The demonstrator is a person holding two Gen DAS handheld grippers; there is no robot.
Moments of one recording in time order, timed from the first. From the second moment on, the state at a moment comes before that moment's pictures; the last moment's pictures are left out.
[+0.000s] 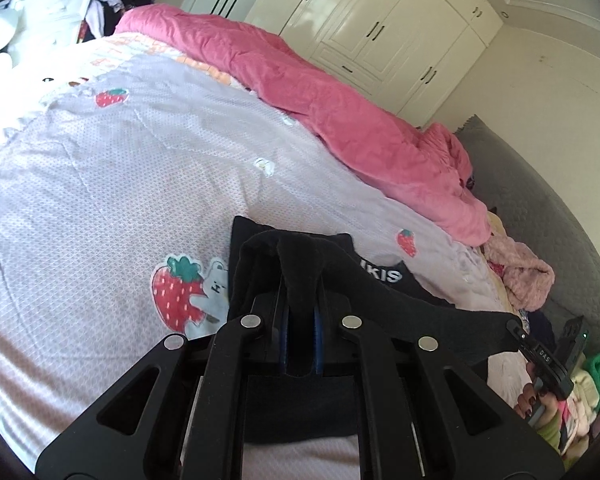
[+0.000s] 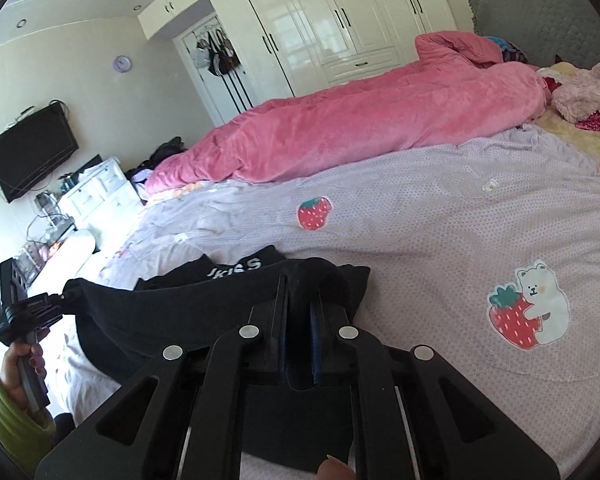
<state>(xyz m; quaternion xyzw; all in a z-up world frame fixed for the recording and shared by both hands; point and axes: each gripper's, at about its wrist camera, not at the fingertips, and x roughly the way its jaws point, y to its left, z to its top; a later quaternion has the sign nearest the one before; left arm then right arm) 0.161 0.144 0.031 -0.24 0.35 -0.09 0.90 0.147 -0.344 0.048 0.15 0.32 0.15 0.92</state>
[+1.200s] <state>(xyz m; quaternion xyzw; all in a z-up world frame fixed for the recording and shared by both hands) 0.129 0.042 -0.018 0.01 0.38 -0.06 0.92 0.108 -0.257 -0.002 -0.05 0.38 0.17 0.91</state>
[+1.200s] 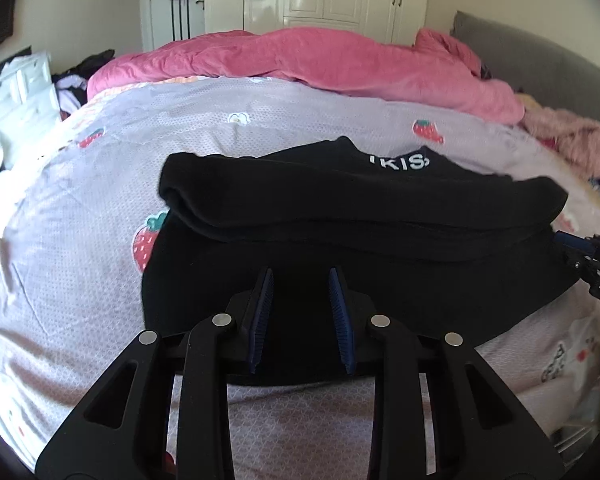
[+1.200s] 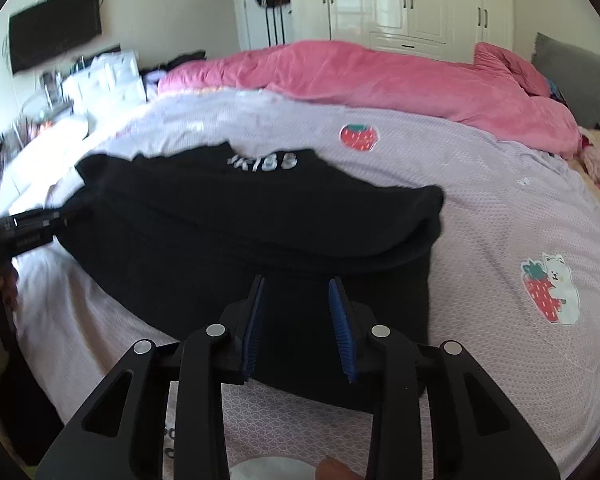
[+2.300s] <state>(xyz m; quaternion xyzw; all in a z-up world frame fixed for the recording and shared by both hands) 0.208 0.122 -0.001 -0.16 0.35 -0.02 0.92 0.203 -0.305 0.003 0.06 0.38 0.06 0.92</state>
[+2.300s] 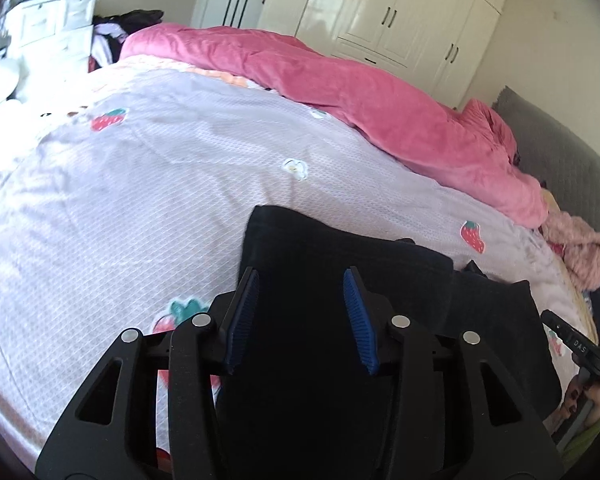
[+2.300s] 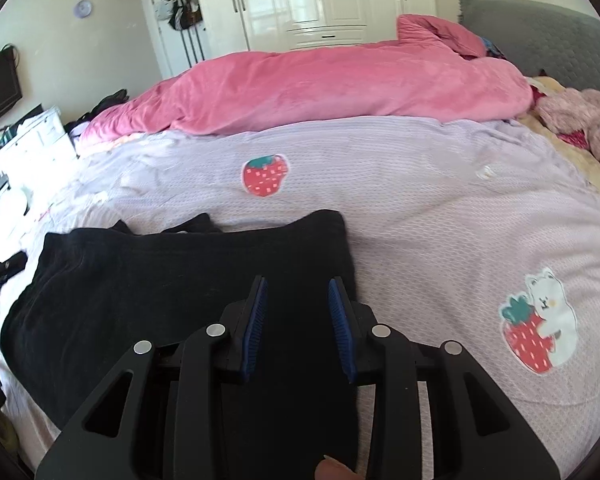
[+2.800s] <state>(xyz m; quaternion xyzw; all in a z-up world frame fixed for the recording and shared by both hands) 0.201 0.127 -0.029 -0.18 0.37 -0.05 0.91 0.243 -0.318 -0.011 0.07 0.42 0.05 0.90</state>
